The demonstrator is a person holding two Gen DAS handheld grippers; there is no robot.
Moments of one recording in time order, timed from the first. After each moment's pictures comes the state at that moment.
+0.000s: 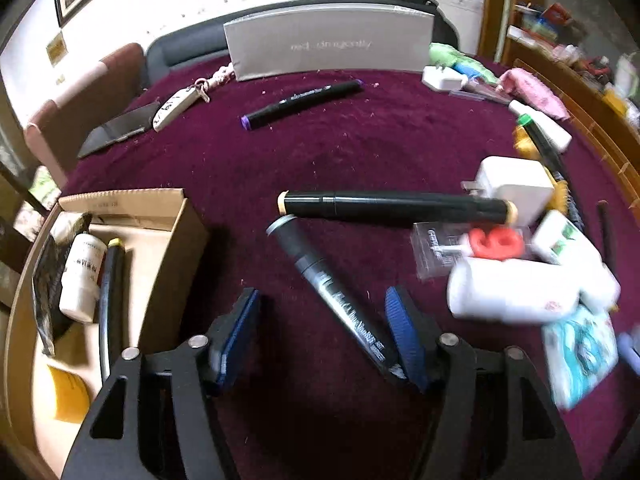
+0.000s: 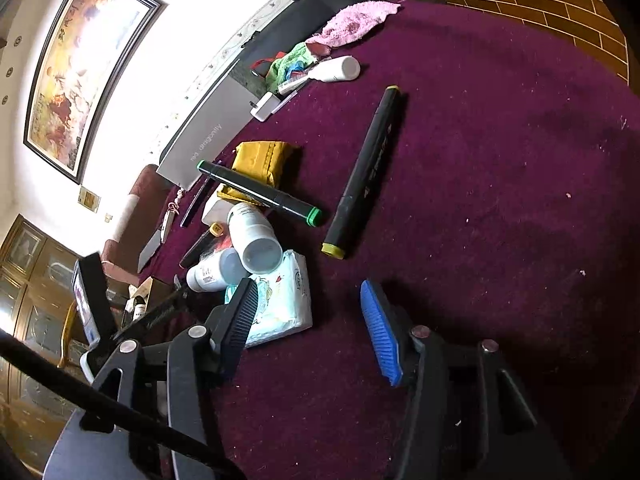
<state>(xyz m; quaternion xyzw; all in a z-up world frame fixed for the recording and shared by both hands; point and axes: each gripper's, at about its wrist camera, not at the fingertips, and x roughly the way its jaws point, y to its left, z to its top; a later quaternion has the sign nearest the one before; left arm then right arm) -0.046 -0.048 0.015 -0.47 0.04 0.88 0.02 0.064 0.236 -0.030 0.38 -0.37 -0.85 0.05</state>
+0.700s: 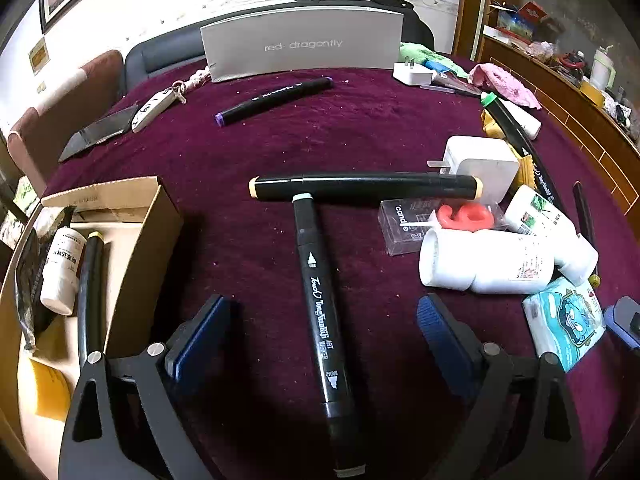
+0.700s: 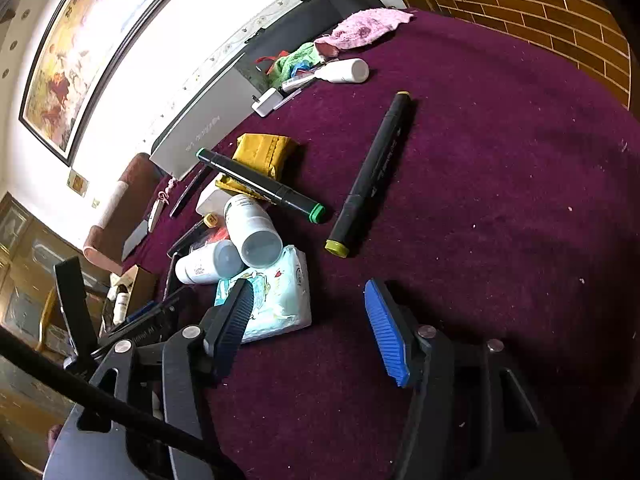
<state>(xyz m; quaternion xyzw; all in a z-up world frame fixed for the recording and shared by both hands) -0.036 -0.035 0.010 -0.46 0.04 0.89 0.05 0.063 0.224 -0.027 0.38 -0.32 -0.87 0.03</state>
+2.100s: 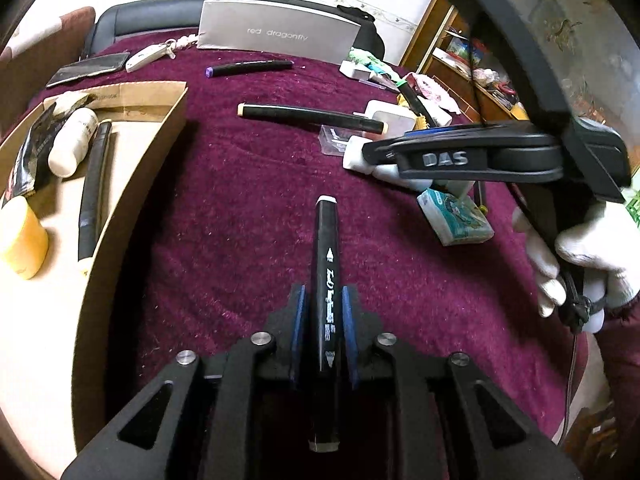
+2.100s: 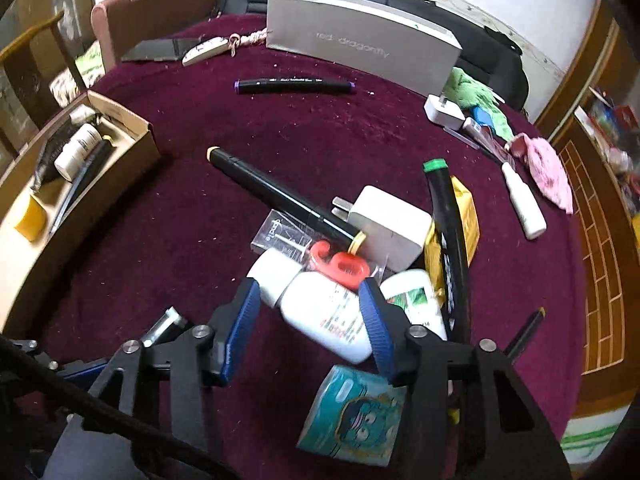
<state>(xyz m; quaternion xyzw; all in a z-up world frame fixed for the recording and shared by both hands) 0.064 -0.073 0.019 -0.46 -0.07 0.87 0.17 -0.053 0.054 0.001 0.49 0.13 -0.86 0.10</state>
